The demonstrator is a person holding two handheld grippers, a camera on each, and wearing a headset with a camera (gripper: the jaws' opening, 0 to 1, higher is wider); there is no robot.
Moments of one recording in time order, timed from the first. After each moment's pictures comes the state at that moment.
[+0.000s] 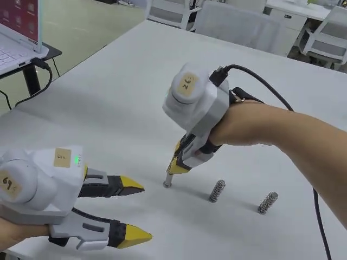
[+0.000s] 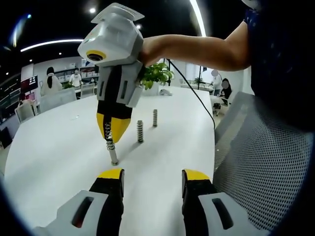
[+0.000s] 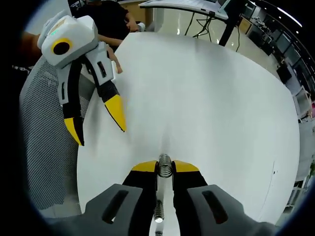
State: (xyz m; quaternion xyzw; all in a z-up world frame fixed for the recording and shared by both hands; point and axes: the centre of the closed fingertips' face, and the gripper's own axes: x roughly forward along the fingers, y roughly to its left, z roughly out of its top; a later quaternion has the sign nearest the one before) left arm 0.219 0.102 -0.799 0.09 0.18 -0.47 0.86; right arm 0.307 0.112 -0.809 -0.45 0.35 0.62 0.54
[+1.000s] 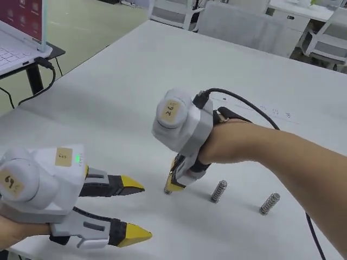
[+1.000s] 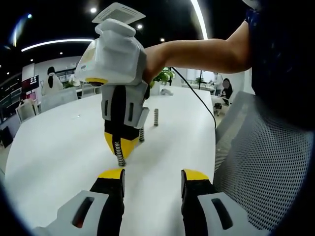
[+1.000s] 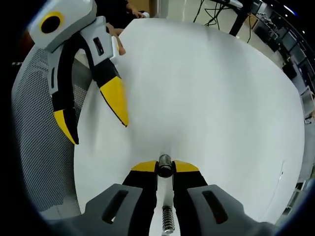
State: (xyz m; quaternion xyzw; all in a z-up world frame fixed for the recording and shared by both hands) left arm 0.217 0.103 -0.798 0.09 0.18 -0.47 0.86; right arm 0.291 0.105 -0.845 -0.48 0.38 0.61 0.51
